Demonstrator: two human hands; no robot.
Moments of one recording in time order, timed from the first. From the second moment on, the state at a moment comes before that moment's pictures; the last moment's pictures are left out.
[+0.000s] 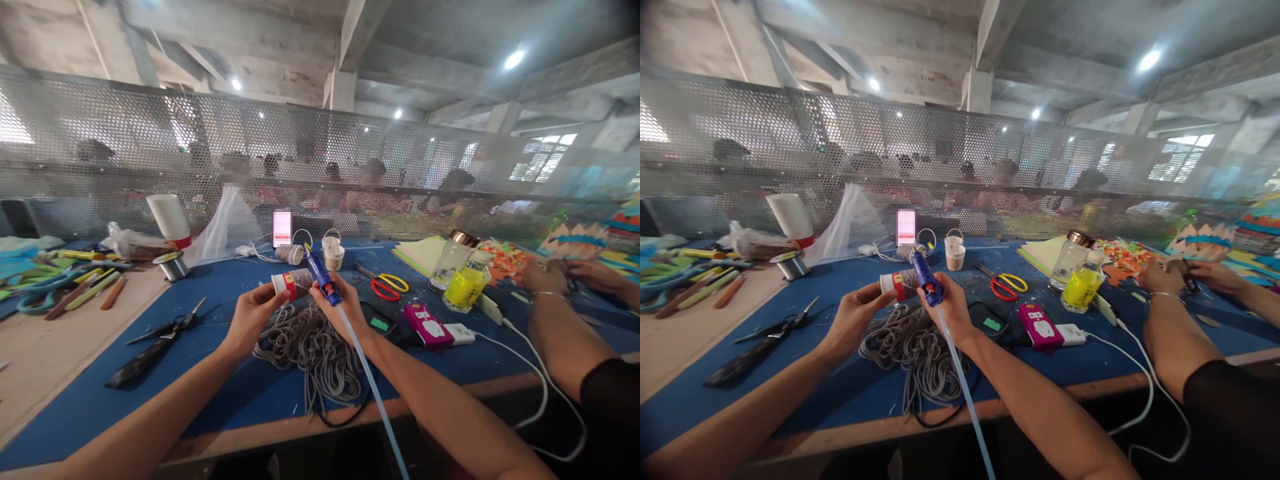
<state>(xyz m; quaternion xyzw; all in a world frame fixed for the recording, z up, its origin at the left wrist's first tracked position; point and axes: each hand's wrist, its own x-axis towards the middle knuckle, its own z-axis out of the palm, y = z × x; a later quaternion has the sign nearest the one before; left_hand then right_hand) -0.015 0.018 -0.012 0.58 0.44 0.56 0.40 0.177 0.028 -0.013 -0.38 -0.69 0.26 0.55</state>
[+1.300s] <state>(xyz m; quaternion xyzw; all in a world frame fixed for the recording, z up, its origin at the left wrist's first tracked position) -0.012 0.022 -0.016 0.49 0.38 0.61 0.50 0.163 0.025 -0.025 -0.36 -0.69 0.28 0.55</state>
